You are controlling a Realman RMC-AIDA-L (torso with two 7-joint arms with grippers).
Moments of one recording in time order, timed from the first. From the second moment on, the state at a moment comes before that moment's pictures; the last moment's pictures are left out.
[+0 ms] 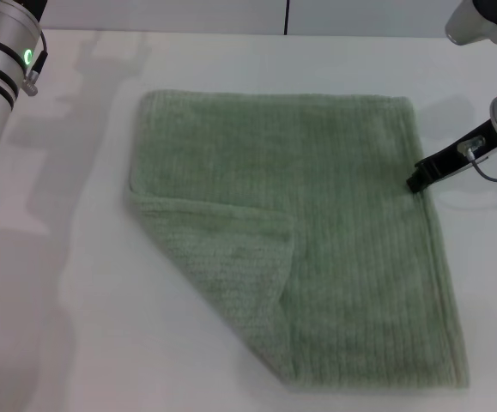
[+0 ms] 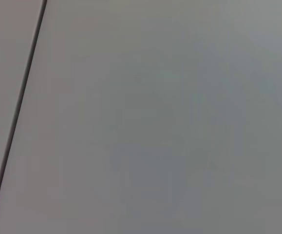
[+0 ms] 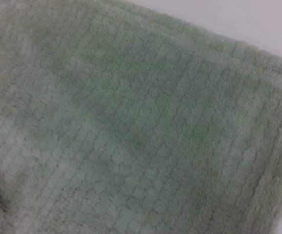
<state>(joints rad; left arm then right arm) -0.80 -2.08 0.87 0.08 0.40 1.03 -0.39 0.95 1.95 -1.12 -0.50 -2.53 -1.20 2.46</state>
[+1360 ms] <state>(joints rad) -0.81 -2.08 0.88 0.08 0.41 1.02 -0.44 0.97 1.96 -1.13 -0.44 -2.53 -1.16 2.43</state>
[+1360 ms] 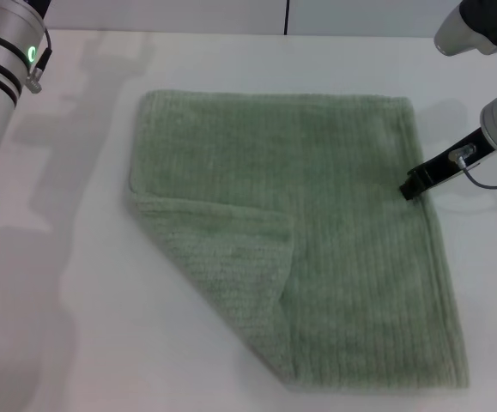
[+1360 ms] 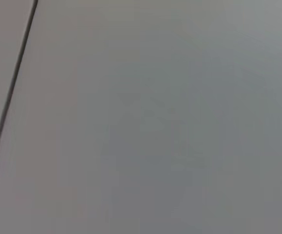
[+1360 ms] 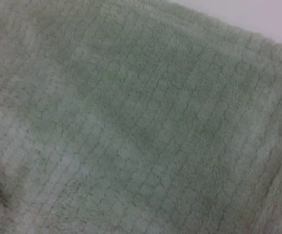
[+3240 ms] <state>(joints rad) -0.90 -2.01 1.15 0.75 2.08 1.22 -1.91 0.98 1.95 -1.13 -0.44 -2.54 -1.16 2.43</state>
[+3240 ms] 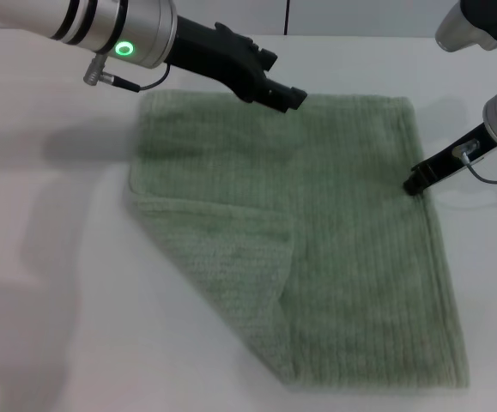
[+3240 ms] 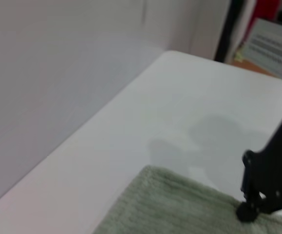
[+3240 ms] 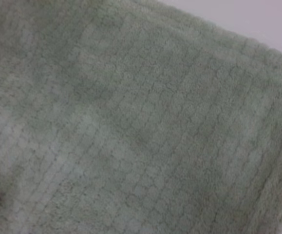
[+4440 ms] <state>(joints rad) -0.96 -2.07 1.27 0.74 2.22 1.35 -1.87 0.99 1.95 -1.13 -0.44 -2.56 -1.16 2.43</state>
